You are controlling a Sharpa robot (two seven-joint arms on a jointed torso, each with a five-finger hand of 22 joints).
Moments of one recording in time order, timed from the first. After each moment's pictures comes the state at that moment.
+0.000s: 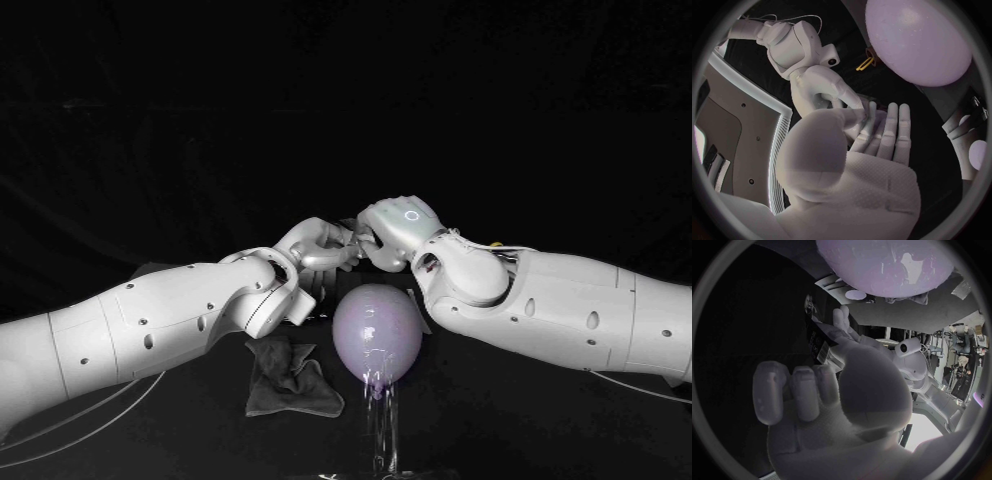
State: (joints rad) left arm 1.32 -0.63 -0.07 1.40 -0.55 -0.38 0.09; left_hand 1.30 -0.10 0.92 0.03 0.05 0.93 0.22 0.44 0.39 0.59 0.21 0.05 0.05 0.80 0.18 0.34 0.38 0.16 0.53 0.29 0.77 0.30; right arm 1.42 -0.57 -0.19 1.46 -1.90 -0.51 -0.46; right_hand 1.26 -0.18 0.57 -0.04 0.05 0.95 0.12 0.14 0.42 1.47 0.04 1.50 1.31 1.47 -0.02 1.57 1.31 0.04 1.46 0.08 1.43 1.31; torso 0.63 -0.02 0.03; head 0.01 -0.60
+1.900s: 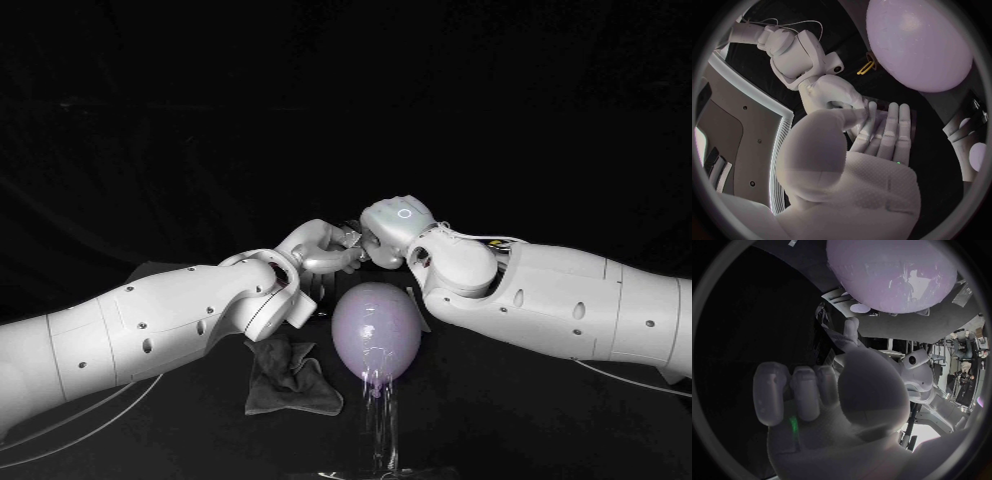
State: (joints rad) left arm 1.31 -0.63 -0.08 1.42 -0.58 -0.38 0.10; left_hand 1.30 -0.10 0.92 0.02 0.05 0.92 0.22 0.44 0.39 0.60 0.21 0.05 0.05 0.80 0.17 0.35 0.38 0.16 0.53 0.29 0.77 0.30; right arm 1.43 -0.53 -0.18 1.41 -1.90 -0.37 -0.47; right_hand 1.28 -0.09 0.56 0.02 0.05 1.10 0.08 0.22 0.43 1.47 0.02 1.53 1.31 1.47 -0.04 1.57 1.31 0.04 1.47 0.07 1.45 1.31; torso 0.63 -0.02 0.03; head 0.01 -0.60
